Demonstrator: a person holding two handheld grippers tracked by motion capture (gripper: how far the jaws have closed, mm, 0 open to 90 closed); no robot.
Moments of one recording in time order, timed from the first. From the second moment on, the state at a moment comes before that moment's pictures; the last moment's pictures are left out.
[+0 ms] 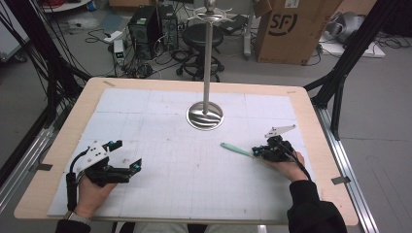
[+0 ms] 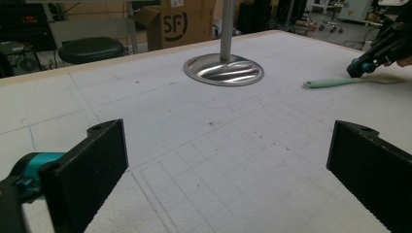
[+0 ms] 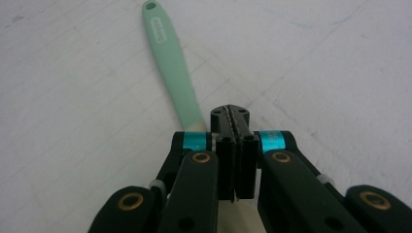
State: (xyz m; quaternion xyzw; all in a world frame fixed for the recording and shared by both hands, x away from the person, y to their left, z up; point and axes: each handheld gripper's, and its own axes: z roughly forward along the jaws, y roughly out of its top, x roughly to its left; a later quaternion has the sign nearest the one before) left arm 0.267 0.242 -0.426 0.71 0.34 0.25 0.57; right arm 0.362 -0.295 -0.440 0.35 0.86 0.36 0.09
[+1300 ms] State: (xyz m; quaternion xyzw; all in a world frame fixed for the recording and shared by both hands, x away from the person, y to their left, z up) left arm 0.265 0.246 -0.428 0.71 0.35 0.25 0.56; right arm 0.378 -0.243 -0.393 0.22 0.97 0.11 0.03
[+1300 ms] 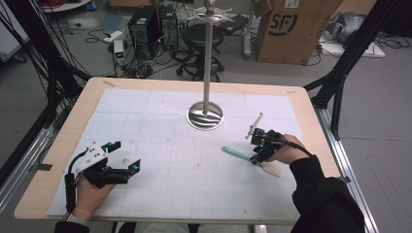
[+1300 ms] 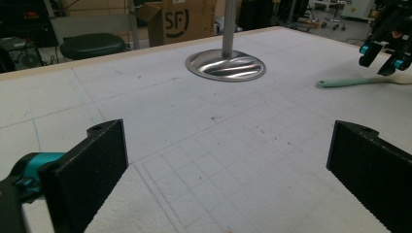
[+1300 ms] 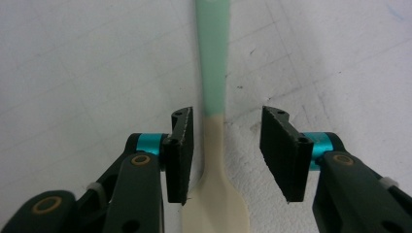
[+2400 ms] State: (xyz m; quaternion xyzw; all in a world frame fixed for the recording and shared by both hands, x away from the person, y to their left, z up) left arm 0.262 0.251 -0.428 0.71 0.36 0.25 0.56; right arm 0.392 -0.222 -0.406 0.20 0.98 0.00 0.00
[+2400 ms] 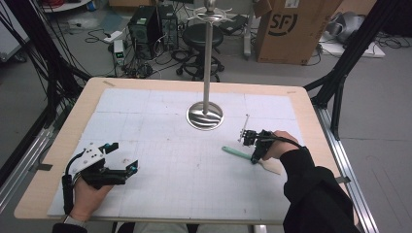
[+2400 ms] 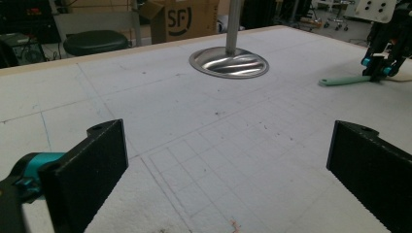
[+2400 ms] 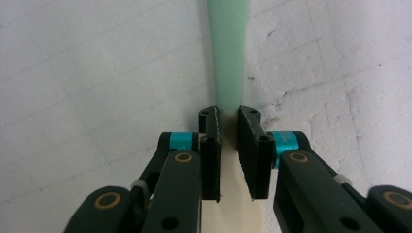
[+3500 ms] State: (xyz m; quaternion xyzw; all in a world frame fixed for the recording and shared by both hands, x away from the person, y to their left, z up) left arm 0.271 0.243 -0.427 0.70 0.36 0.26 0.56; right arm 0.357 -0.274 -0.357 0.31 0.88 0.32 0.14
